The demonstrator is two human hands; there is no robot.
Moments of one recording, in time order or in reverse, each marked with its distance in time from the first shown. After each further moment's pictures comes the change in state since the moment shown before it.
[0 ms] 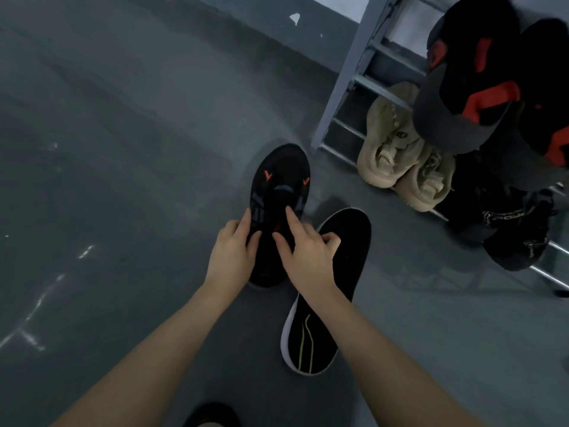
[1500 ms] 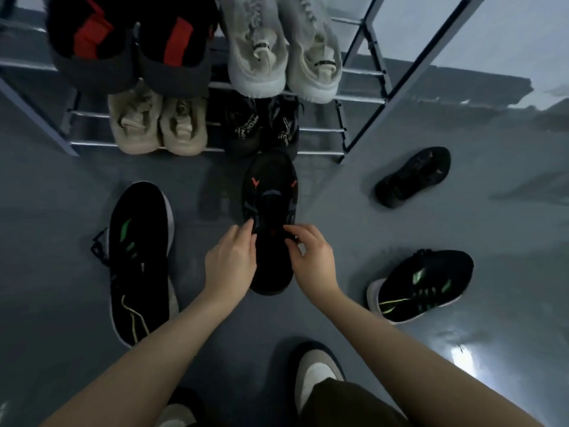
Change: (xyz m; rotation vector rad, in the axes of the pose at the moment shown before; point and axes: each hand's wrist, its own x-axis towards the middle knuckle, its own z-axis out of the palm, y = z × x) left_hand -0.121 0.208 0.136 0.084 -0.201 0.630; right_hand -0.188 0.194 -0.157 0.309 0.259 0.563
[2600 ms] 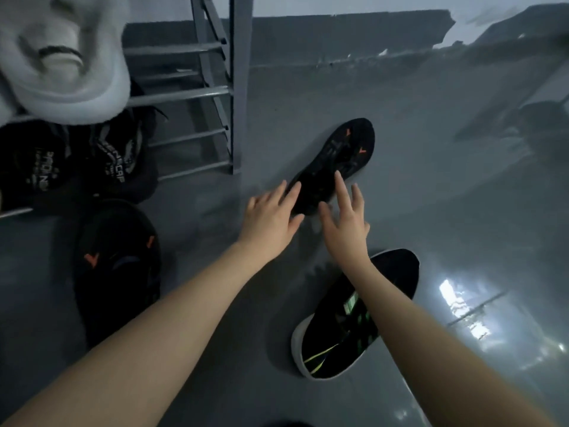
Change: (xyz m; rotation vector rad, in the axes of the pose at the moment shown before) left_hand 0.146 0.175 0.187 0.128 -0.440 0.422; right_hand 0.101 0.197 -0.138 -0.110 0.217 0.412
